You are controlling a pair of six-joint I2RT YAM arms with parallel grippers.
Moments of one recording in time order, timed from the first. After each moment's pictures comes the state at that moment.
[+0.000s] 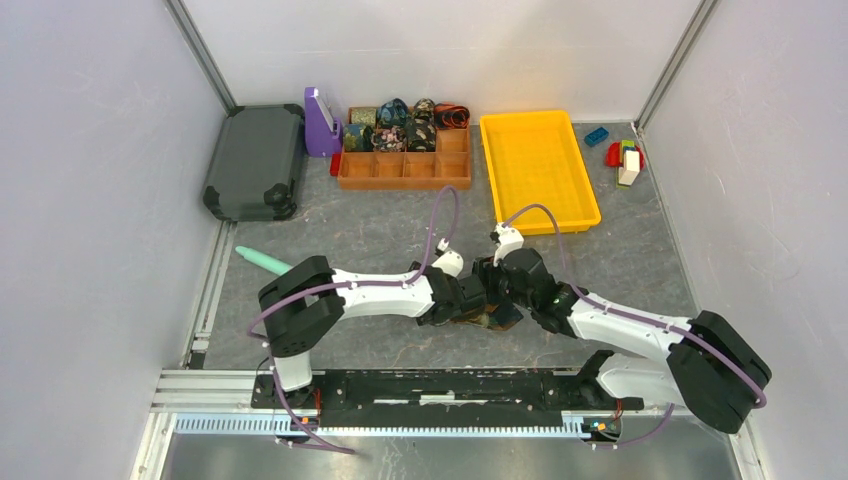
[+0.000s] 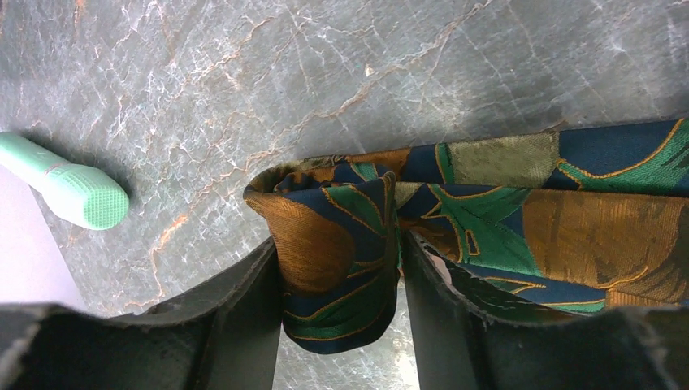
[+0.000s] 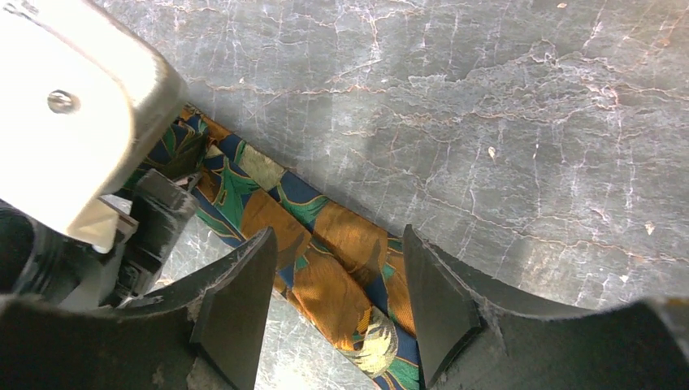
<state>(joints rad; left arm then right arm) -1.18 1.80 1.13 -0.86 -0.75 -0.71 0.78 1.17 0.44 0.15 0.04 0.53</state>
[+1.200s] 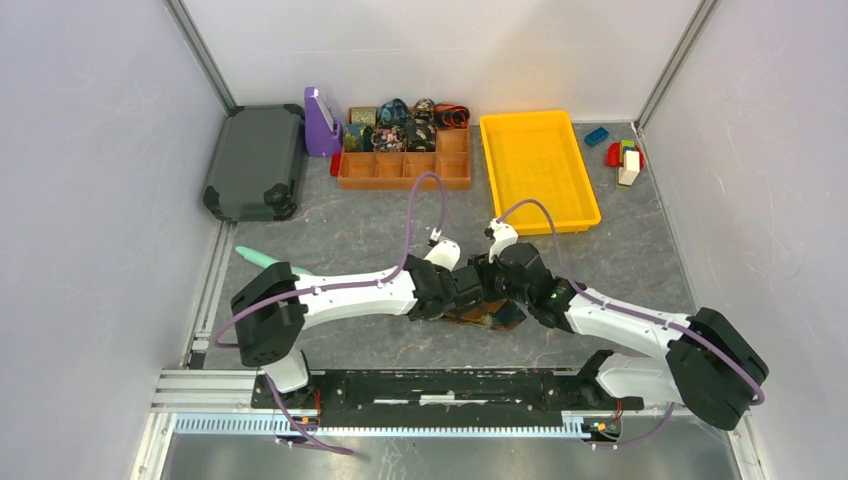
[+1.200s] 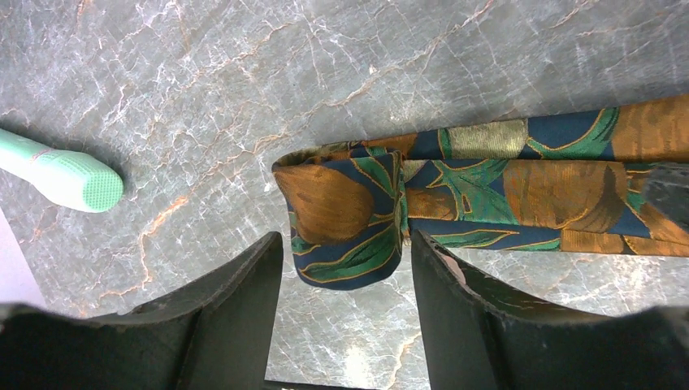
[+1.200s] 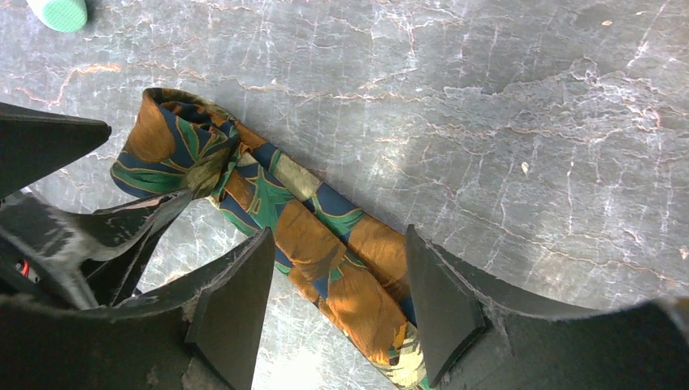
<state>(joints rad) -1.19 1.69 1.17 -0.94 -0.70 -0.76 0.78 1.19 0.49 0.12 -0.02 0.52</state>
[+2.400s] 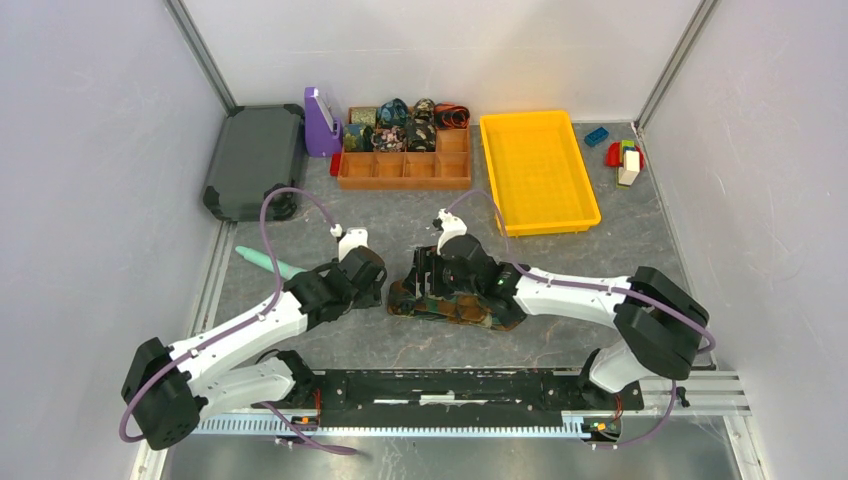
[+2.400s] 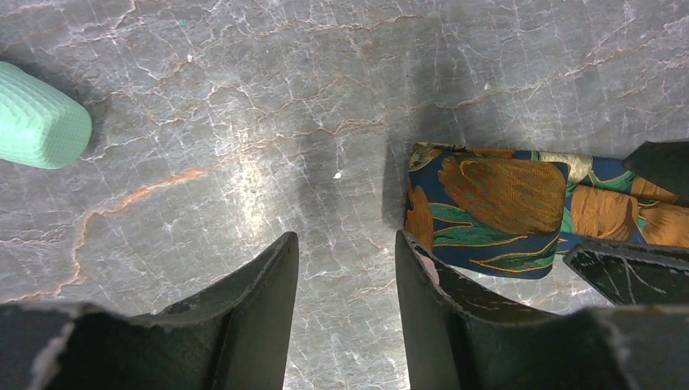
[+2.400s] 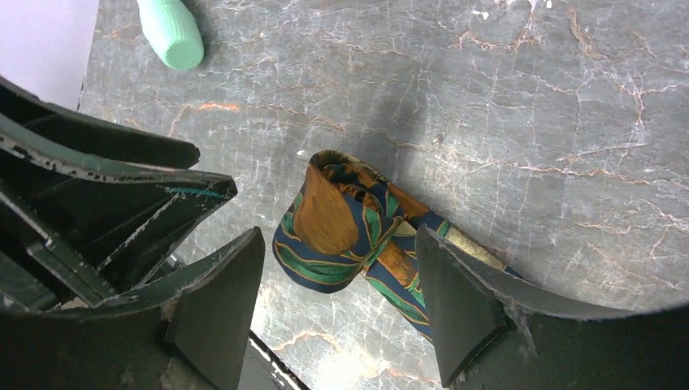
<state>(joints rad) -0.81 1.02 0.67 -0.65 -0.42 -0.71 0.99 1.50 0.81 0.12 0.07 0.71</state>
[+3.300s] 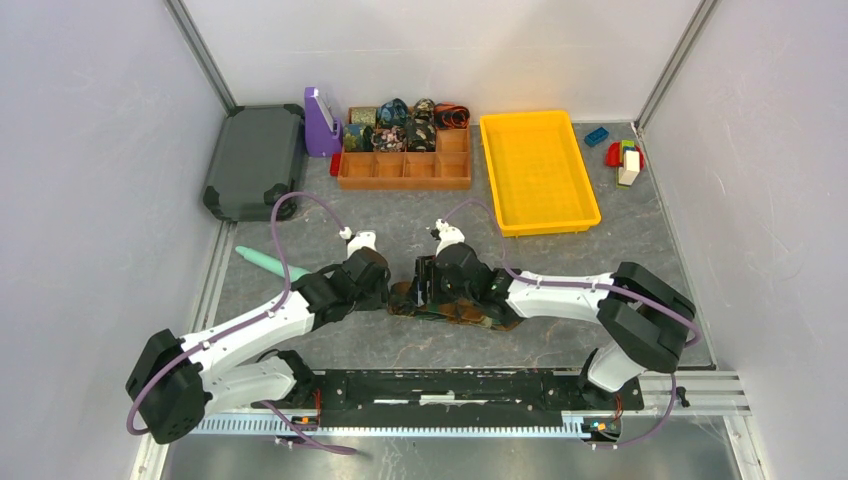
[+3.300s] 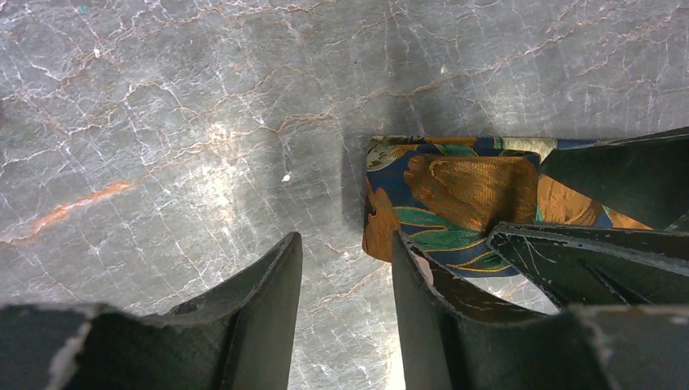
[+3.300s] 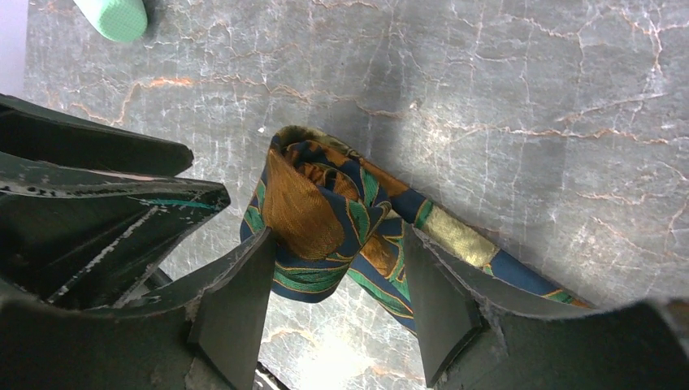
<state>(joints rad) -0.80 1.06 0.62 -0.51 -0.31 -0.70 1.01 1.58 0.80 0.13 0.09 0.74</state>
